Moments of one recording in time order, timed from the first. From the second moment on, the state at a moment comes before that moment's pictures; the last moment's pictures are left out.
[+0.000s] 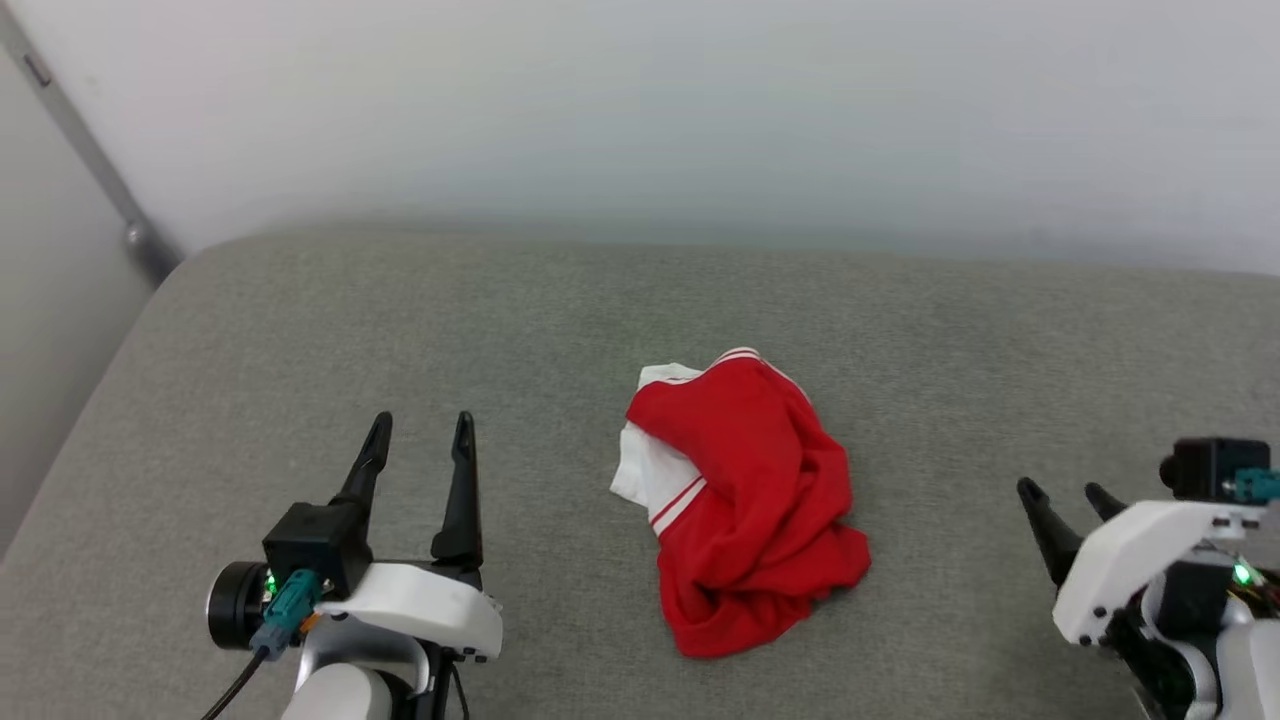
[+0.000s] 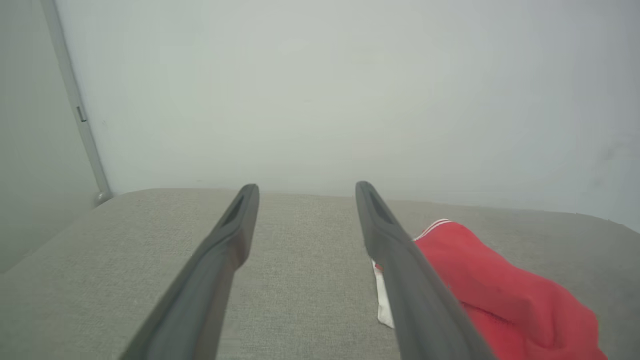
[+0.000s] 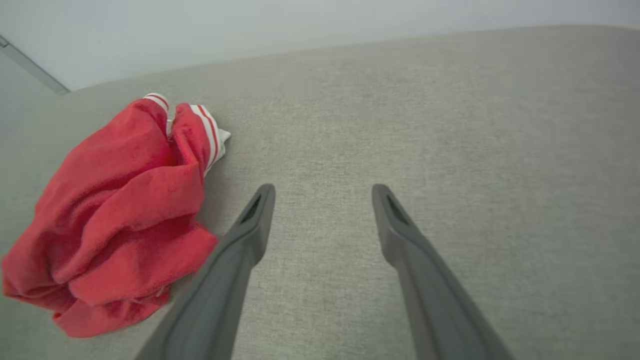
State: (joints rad) left arm -0.13 0.22 -0.29 0.08 -0.37 0.16 -0.20; right arm -0.14 -0.12 -0.12 0.19 0.29 0.13 0.39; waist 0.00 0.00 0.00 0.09
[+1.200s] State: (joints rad) left arm -0.25 0.13 -0.32 0.20 -0.35 0.10 -0.26; right arm -0.62 -0.29 0.37 0.60 0.52 0.13 0.62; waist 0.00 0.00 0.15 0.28
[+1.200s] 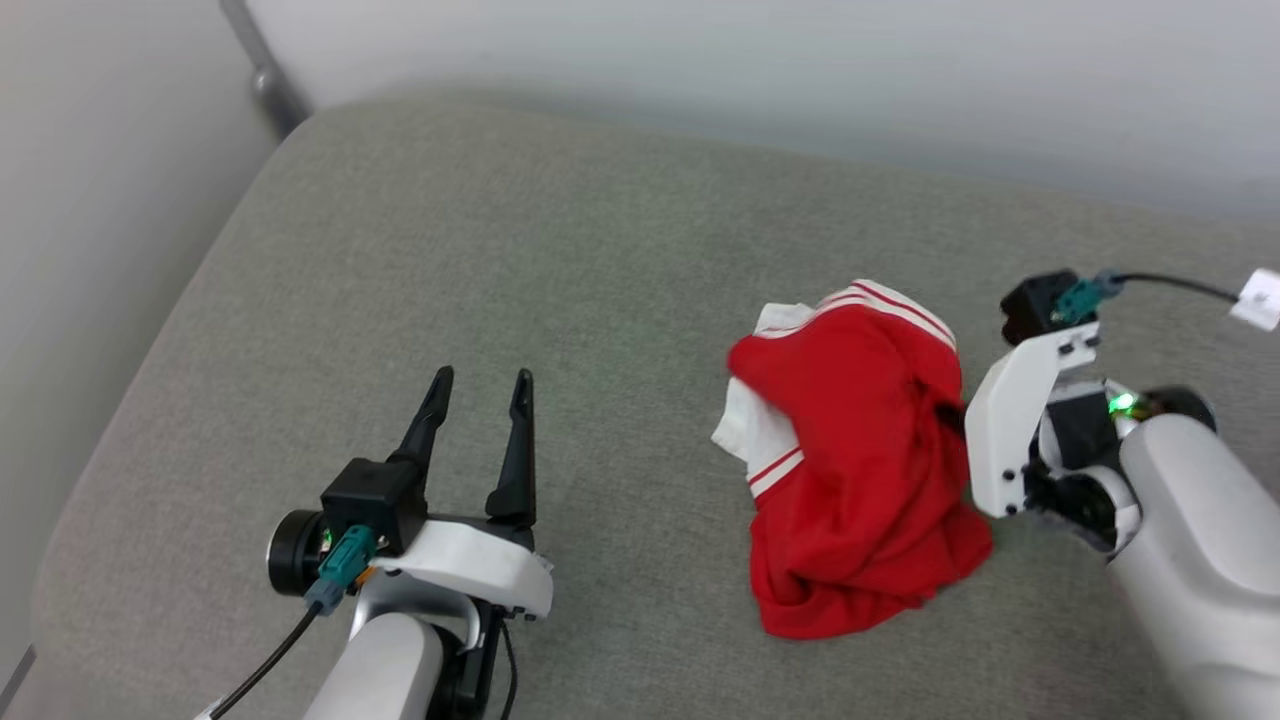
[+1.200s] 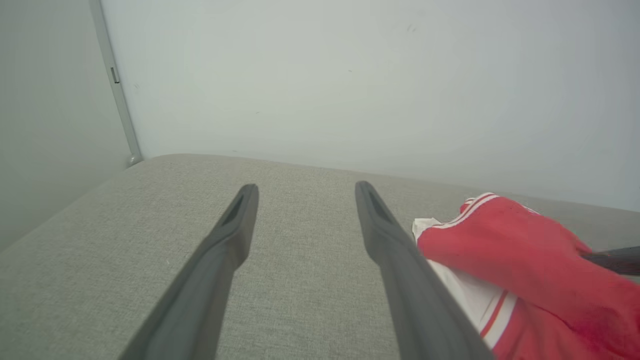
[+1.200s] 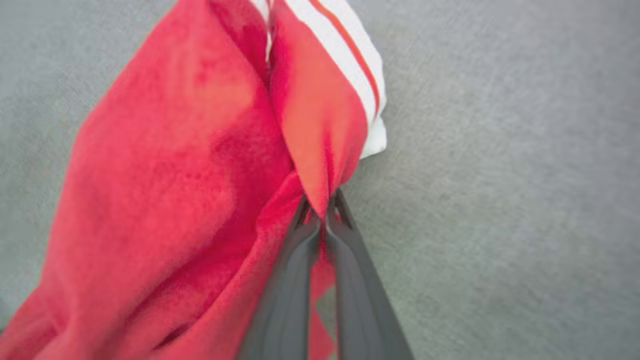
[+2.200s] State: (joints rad) left arm -0.10 0.22 -0.28 0.12 -0.38 0.16 -0.19; right arm 0.06 -0.15 -0.19 0.13 0.36 0.13 0.24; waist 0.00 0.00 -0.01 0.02
